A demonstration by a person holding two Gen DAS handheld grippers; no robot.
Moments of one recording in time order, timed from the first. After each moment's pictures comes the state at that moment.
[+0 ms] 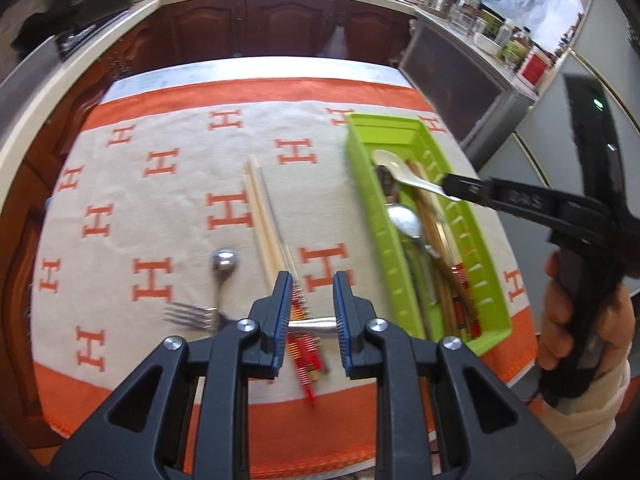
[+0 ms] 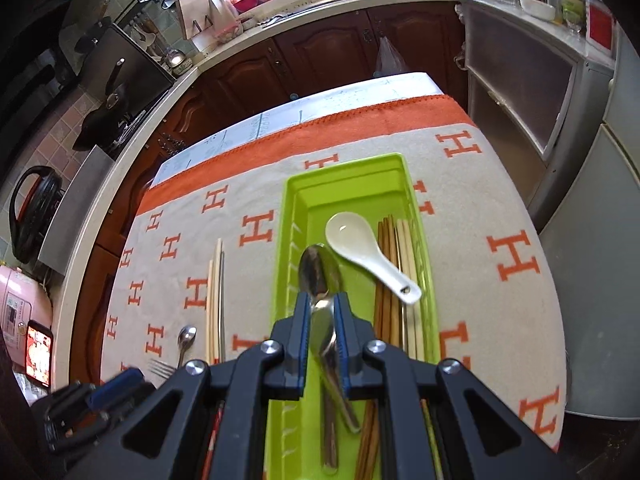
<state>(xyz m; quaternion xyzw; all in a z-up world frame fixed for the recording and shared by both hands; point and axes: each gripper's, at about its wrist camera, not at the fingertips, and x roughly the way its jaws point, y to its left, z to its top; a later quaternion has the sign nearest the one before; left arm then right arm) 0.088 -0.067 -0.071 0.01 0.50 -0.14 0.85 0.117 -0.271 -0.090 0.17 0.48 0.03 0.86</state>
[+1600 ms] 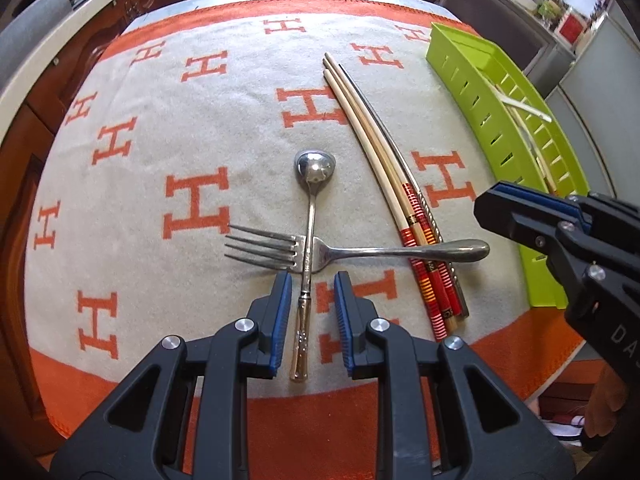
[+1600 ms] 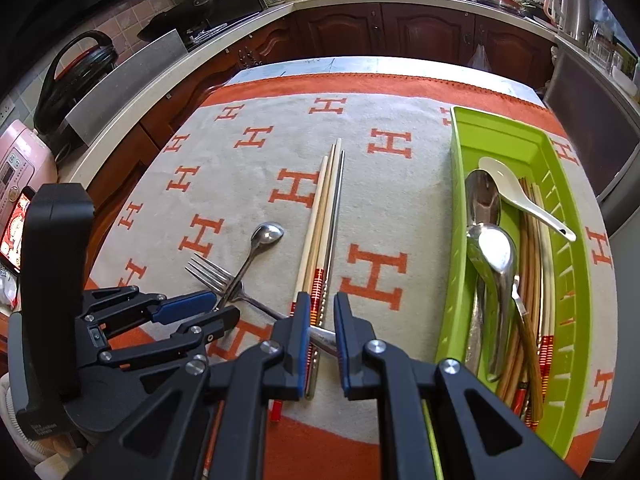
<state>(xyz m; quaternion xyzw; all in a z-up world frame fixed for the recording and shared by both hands) 0.093 -0.013 -0.161 0.06 0.57 -0.11 0.81 0.083 -0.142 -0.127 0.04 0.51 0.13 0.85</state>
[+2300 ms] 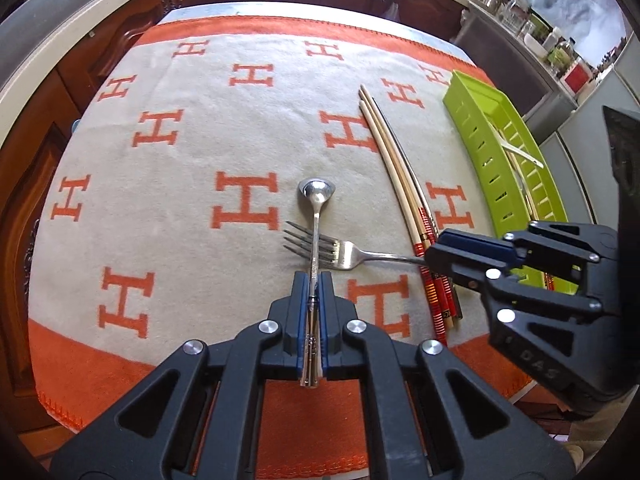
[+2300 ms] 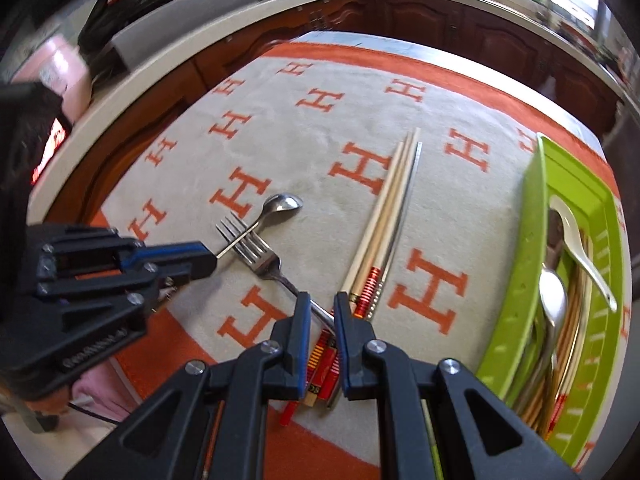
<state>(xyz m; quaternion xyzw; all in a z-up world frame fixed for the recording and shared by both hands) 0.080 0.038 -0.137 -0.03 0.55 -0.10 0.83 0.095 -0.091 -0.146 -0.09 0.53 0.23 0.81</state>
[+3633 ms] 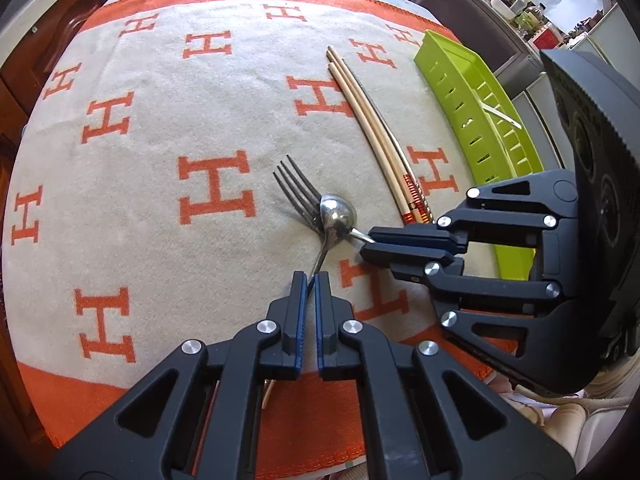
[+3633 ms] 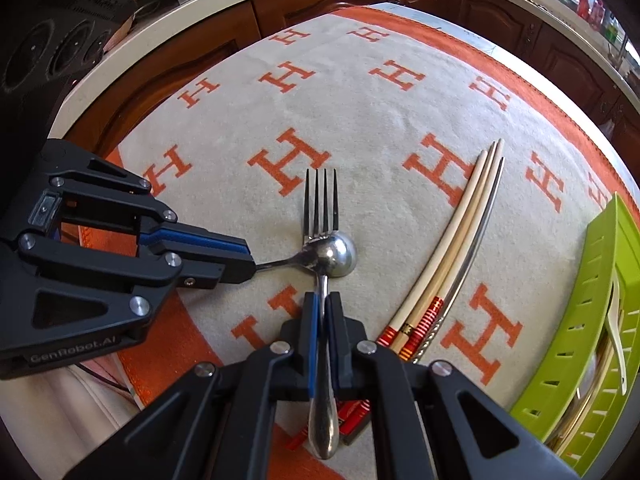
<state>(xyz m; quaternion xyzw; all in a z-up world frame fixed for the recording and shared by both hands) 0.102 0.038 -0.154 -0.02 0.60 -0.19 0.78 0.104 -0.059 -0.165 -0.15 0.55 0.30 0.76</state>
